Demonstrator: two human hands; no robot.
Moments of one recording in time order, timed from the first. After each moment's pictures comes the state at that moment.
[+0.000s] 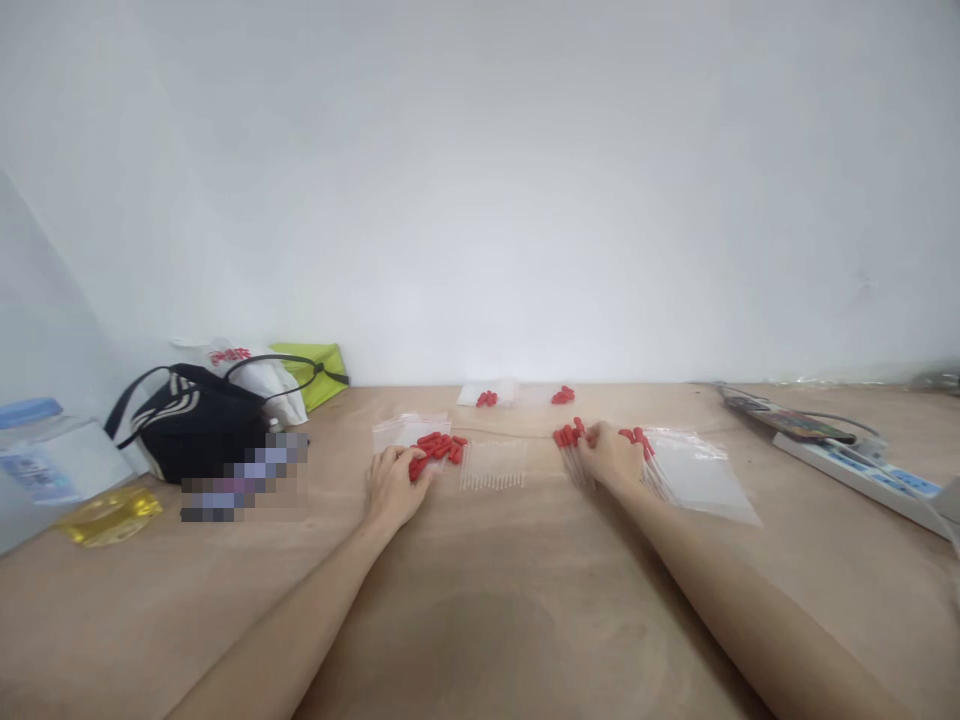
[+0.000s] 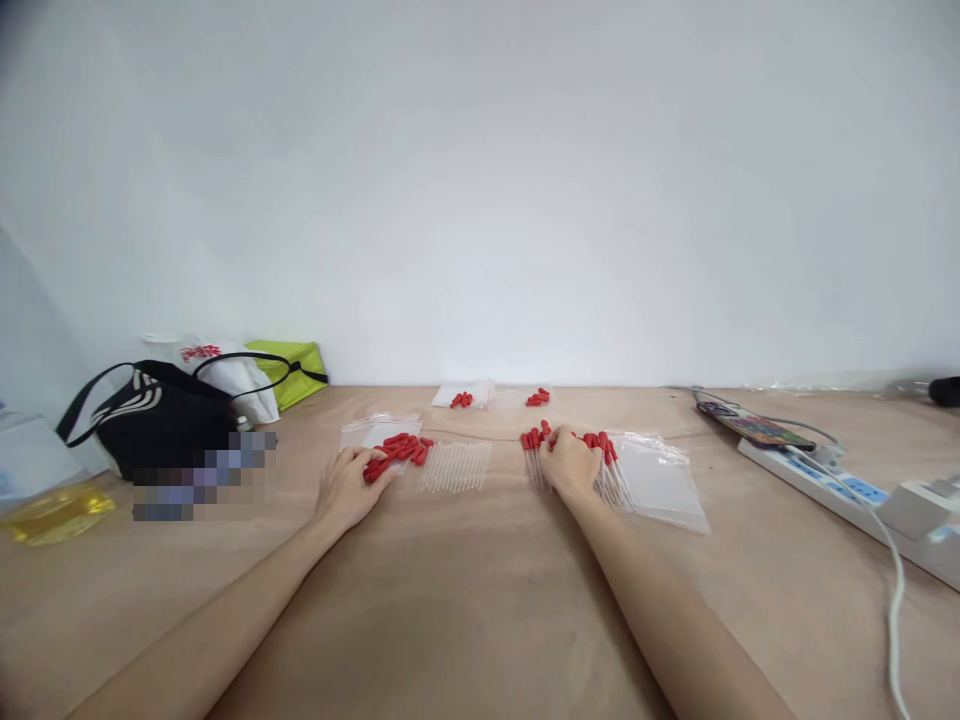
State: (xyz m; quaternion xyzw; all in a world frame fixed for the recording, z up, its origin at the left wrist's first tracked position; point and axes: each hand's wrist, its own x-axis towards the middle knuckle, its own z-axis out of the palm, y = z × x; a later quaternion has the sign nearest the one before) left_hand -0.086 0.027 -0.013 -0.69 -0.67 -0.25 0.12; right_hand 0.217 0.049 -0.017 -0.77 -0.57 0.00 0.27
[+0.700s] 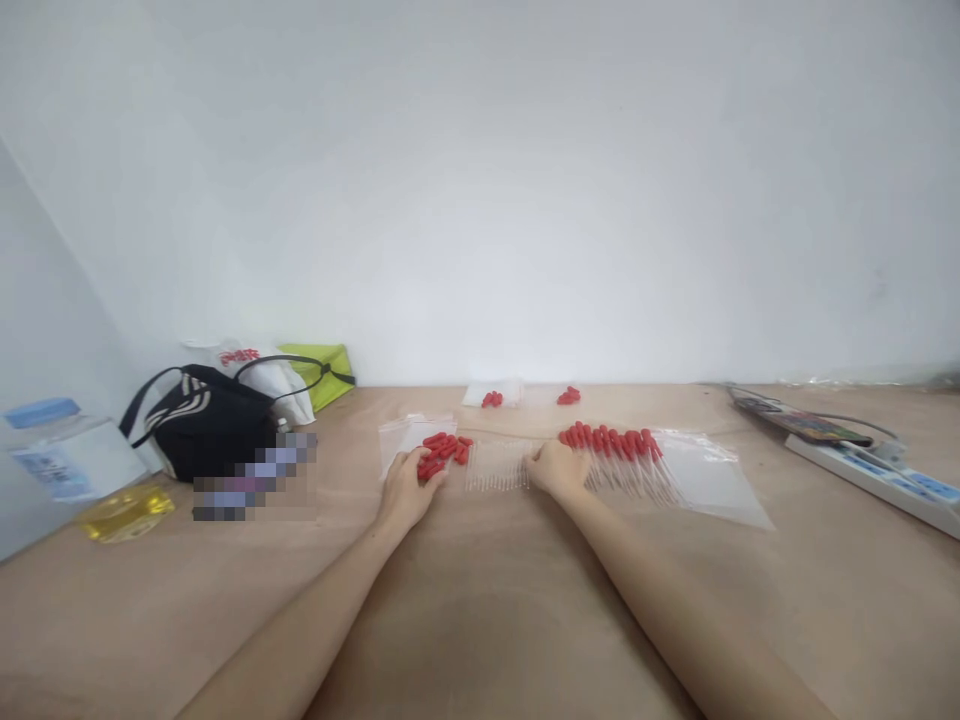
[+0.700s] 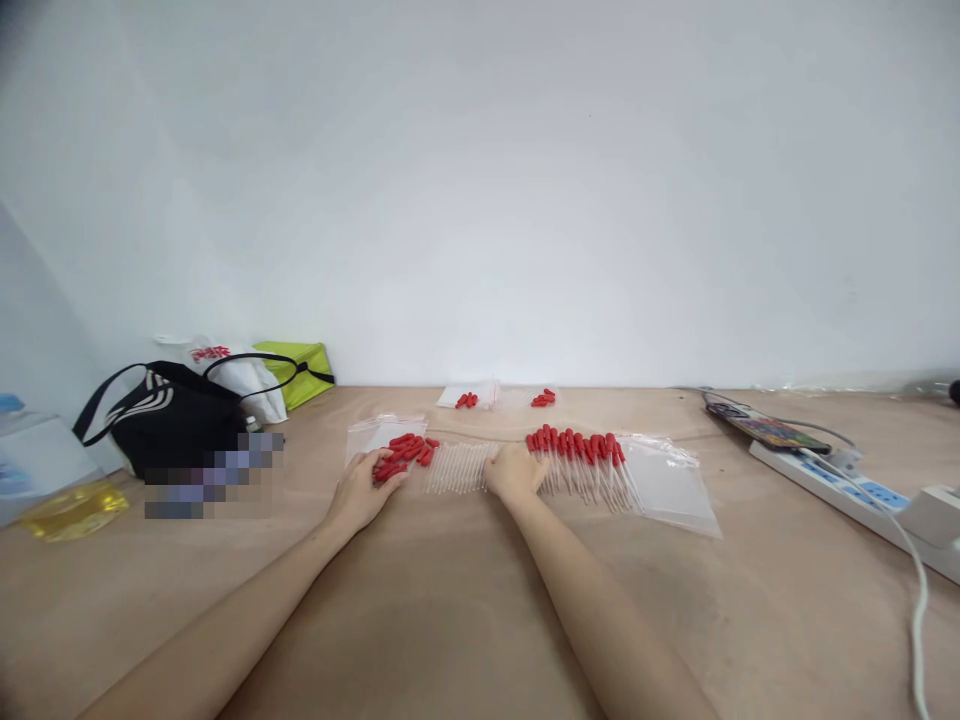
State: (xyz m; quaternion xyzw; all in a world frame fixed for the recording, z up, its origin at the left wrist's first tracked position) left_hand -0.085 0.030 -0.023 -0.69 -0.65 -0.33 0.02; right_hand 0.134 0.047 -0.012 -0.75 -0.62 0.09 0.19
